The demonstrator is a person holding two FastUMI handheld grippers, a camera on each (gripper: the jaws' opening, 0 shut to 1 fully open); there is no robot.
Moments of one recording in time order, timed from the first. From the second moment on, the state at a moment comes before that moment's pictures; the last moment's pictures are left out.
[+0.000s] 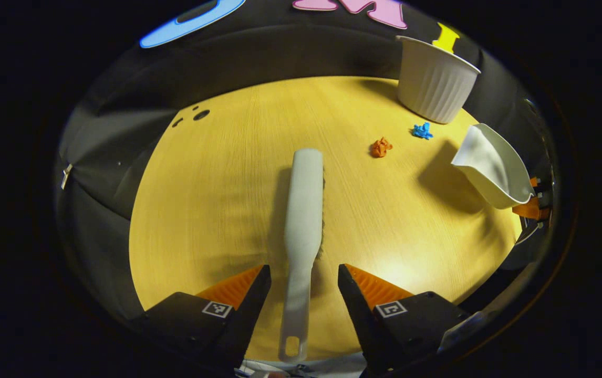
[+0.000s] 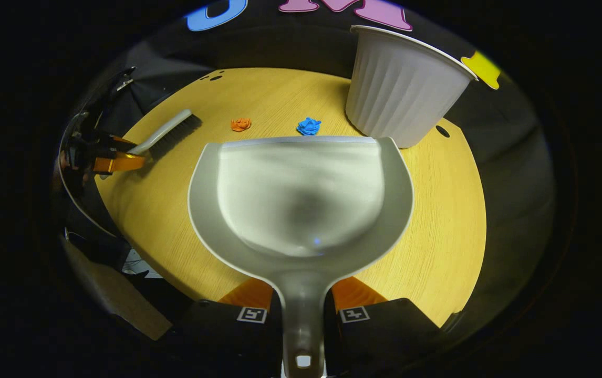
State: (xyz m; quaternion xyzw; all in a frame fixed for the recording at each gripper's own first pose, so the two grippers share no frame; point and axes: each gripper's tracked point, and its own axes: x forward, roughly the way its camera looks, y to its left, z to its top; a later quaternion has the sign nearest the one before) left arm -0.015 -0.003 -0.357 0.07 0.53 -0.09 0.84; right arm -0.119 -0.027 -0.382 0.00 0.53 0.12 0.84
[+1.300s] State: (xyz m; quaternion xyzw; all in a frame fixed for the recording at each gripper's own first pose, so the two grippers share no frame) left arm 0.097 -0.065 -0.374 0.14 0.54 -0.12 0.82; right arm -0.104 -0.061 -0.416 -0.09 0.61 0.23 0.75
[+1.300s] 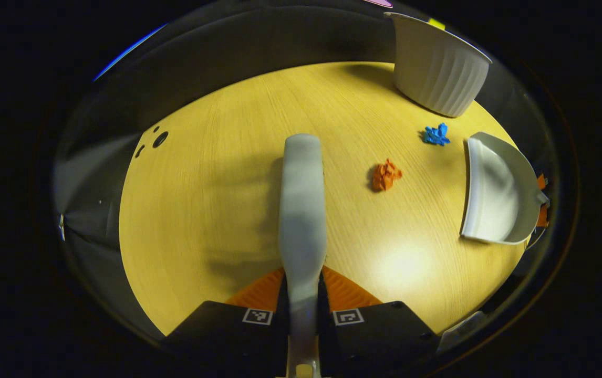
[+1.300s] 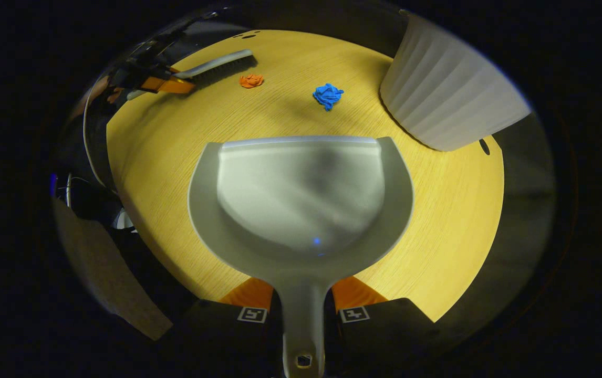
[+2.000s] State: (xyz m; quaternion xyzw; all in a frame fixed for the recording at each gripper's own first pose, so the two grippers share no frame) left arm 0.115 -0.200 -0.374 0.19 0.53 -0.25 0.79; right arm -0.088 -0.071 -0.426 -0.09 0.60 0.27 0.75
